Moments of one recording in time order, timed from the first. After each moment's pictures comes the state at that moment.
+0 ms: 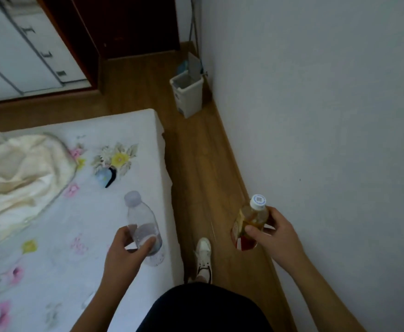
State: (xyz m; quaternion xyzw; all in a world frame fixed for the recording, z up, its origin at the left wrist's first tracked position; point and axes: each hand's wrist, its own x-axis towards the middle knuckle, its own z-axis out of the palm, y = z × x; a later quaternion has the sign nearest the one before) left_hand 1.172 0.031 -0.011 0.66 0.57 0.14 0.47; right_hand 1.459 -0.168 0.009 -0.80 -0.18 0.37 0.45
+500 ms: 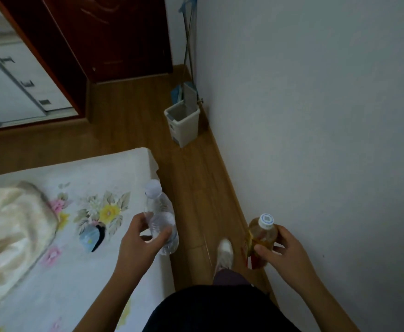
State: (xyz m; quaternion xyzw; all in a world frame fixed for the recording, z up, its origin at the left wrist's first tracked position) left_hand 1.361 0.249 0.020 0.71 0.49 0.15 0.48; right_hand 1.597 0.005 0.010 -0.80 -0.14 0.36 0.45
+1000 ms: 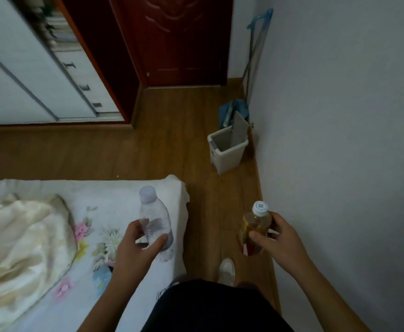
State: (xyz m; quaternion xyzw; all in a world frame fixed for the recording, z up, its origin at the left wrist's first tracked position) left_hand 1.468 0.476 0.006 0.63 0.61 0.21 0.43; right_hand 1.776 0.335 -0.004 -0.76 -0.27 0.43 0.40
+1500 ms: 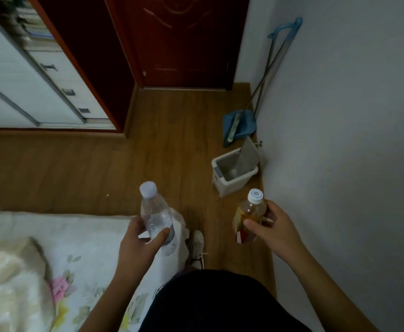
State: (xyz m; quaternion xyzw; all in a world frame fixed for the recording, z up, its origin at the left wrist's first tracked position) left_hand 1.572 0.738 -0.018 0.60 0.63 0.20 0.45; right_hand 1.870 0.629 0.001 -0.78 -0.26 0.44 0.36
